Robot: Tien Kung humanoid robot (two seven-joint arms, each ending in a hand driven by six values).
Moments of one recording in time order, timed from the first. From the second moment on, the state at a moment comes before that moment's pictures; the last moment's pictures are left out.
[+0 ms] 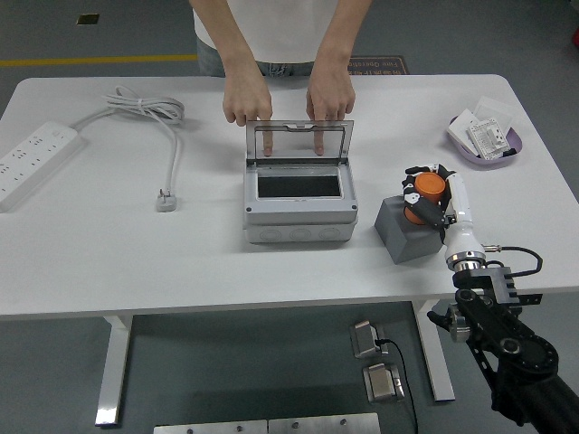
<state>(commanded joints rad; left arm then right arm) 0.04 0.07 -1.46 -0.18 1.42 -0.02 0.32 0.25 -0.09 1.22 0.98 -1.19 -0.32 0.44</state>
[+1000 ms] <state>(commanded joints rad) 0.04 0.07 -1.46 -0.18 1.42 -0.02 0.32 0.34 -0.16 1.15 1.19 -1.63 -0.32 0.20</state>
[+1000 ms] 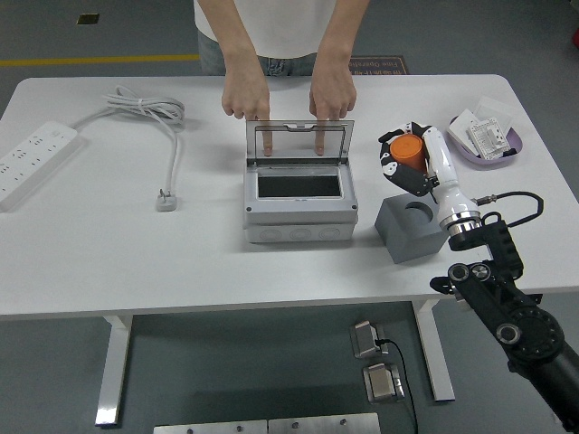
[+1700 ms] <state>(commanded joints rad) 0.04 0.09 -1.47 -0.18 1.42 -0.01 0.33 0.66 -0.04 0.86 1.06 -2.24 -0.07 -0.32</state>
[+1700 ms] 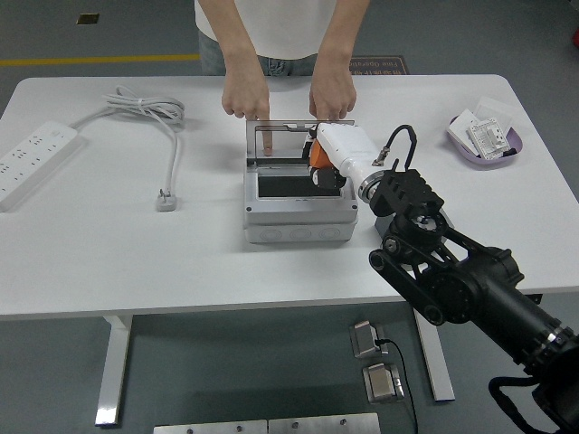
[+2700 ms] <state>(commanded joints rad) 0.02 0.10 -1.47 -0.18 1.43 -0.01 0.33 0.71 0.00 0.77 0.92 -2.16 -0.27 -0.32</state>
